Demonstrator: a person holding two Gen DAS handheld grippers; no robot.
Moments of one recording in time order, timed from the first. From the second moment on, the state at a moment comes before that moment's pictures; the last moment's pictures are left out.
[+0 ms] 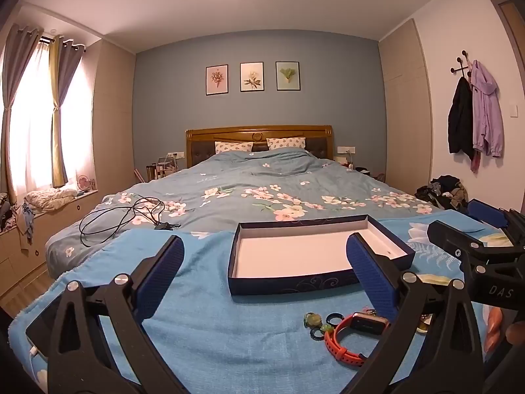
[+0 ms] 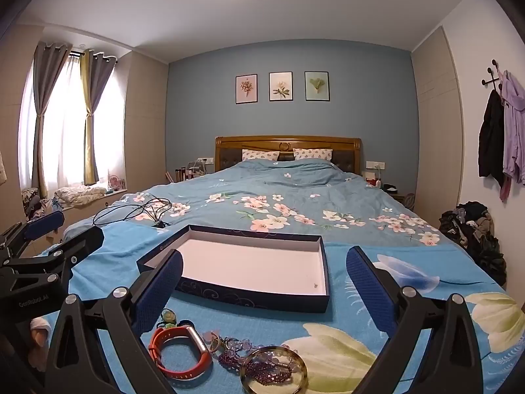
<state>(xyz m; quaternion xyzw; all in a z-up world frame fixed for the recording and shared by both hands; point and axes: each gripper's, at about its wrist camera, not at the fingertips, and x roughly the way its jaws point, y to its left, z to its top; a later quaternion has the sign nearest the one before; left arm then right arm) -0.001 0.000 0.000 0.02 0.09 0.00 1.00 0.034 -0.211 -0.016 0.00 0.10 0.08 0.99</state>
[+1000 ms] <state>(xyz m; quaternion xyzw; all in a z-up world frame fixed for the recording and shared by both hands) 0.001 0.001 0.002 0.02 0.09 0.00 1.00 0.042 -0.207 -0.012 0.00 0.11 0.08 0.99</state>
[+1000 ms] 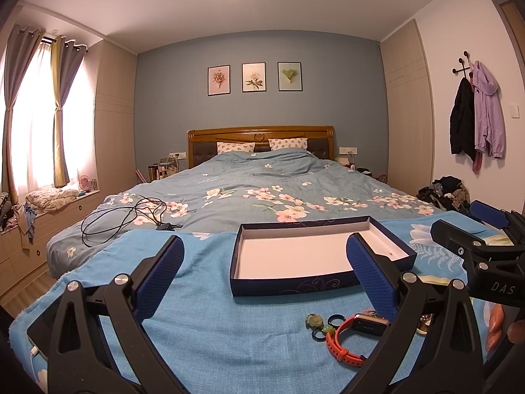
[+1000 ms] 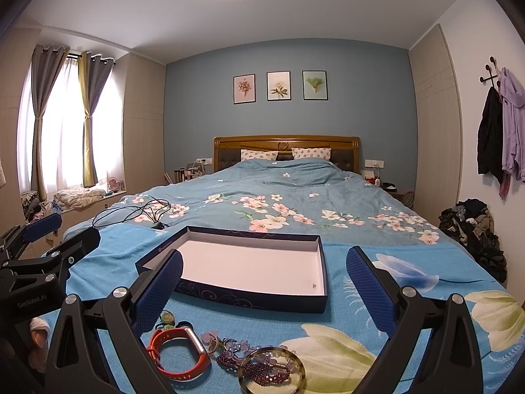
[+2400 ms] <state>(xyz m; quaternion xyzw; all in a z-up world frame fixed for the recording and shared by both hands) 0.002 0.006 -0.004 0.02 0.10 0.00 1.00 0.041 -0.206 -0.014 0.01 0.11 0.08 0.99</state>
